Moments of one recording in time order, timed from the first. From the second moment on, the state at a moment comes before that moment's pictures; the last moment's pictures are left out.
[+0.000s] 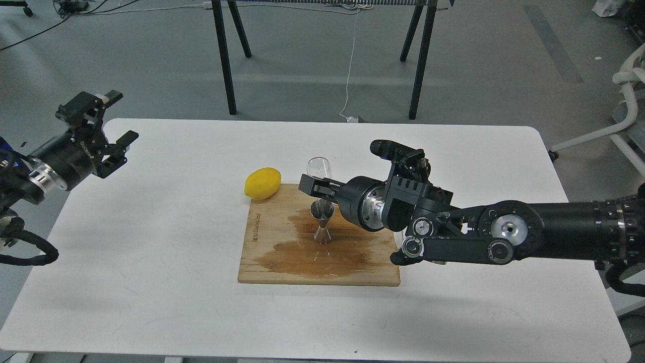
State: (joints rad) left arm -0.53 0.74 -0.64 -0.79 0.47 -0.49 -0.49; right arm 1.23 -0.18 -0.19 1.42 -0.78 -0.33 -0.33
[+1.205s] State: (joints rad) left arm -0.53 0.74 -0.64 -0.79 0.46 -0.49 -0.49; right arm 1.00 -0.31 0.52 1.39 -0.05 -0.36 -0.30
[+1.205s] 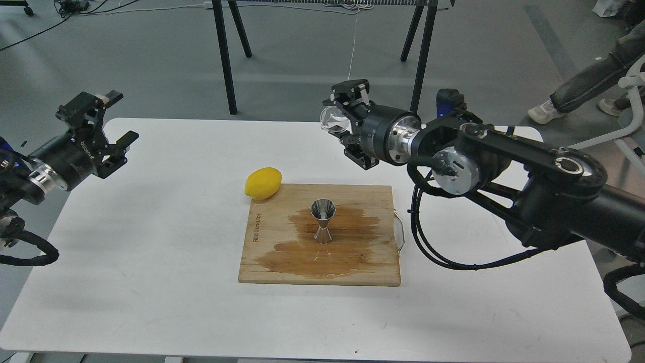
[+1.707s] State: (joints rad) left arm -0.53 0.74 -0.64 -0.79 0.46 -0.49 -0.49; right arm 0.43 -0.36 1.30 1.16 0.38 -0.37 -0.28
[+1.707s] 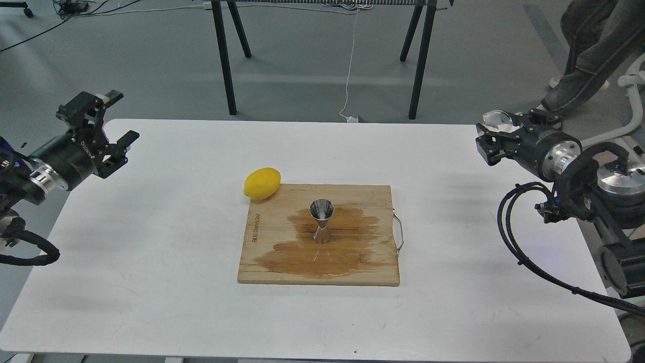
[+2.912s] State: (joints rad) left arm -0.52 0.74 -0.64 -0.79 0.46 -0.49 -0.49; right arm 0.31 -0.32 1.29 0.99 0.44 -0.49 -0.28
